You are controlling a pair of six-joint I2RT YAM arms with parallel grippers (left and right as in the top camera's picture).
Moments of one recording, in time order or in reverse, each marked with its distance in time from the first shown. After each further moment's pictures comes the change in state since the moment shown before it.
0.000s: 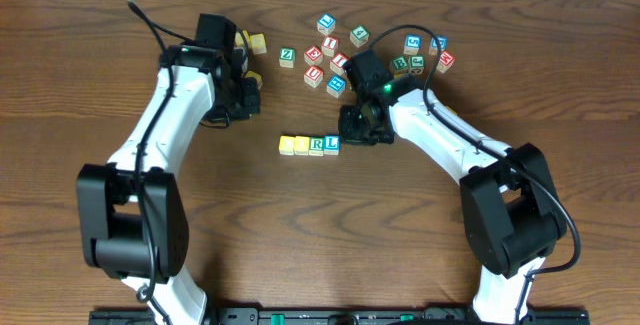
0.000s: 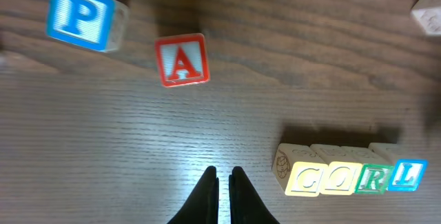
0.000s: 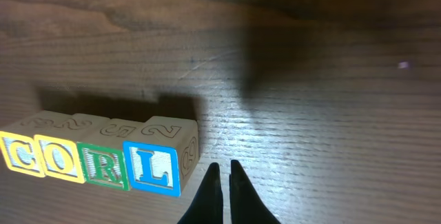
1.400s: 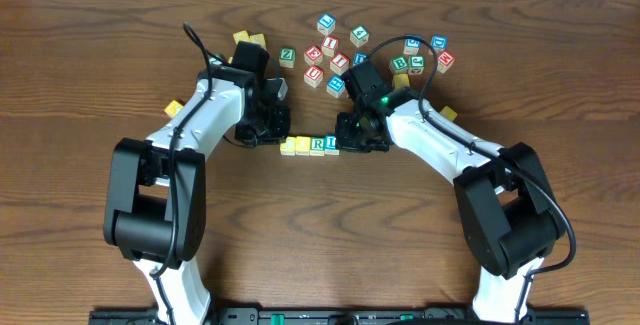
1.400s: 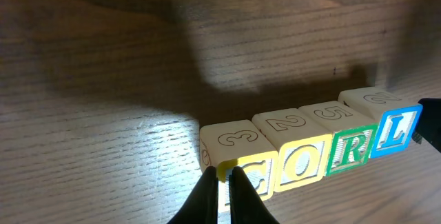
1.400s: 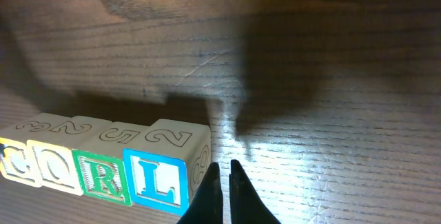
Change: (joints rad) left arm -0.097 0.087 -0.115 0.098 0.201 0.063; right arm 0.014 0.000 -0.079 0.112 -0.029 0.033
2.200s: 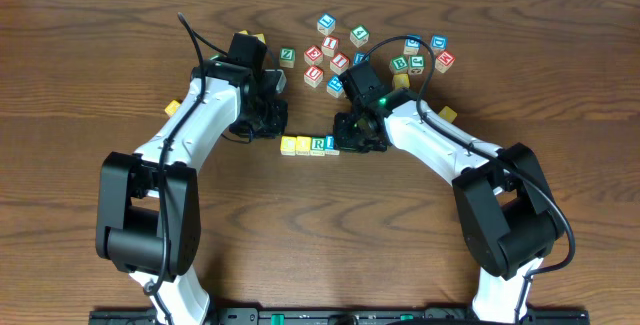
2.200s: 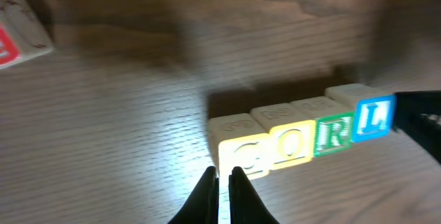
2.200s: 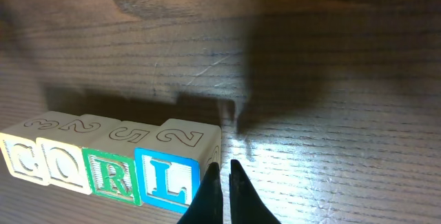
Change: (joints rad) left arm 0.000 -0.065 0.023 -0.032 -0.060 0.050; right arm 0.009 0.000 0.000 0.012 0.000 0.000
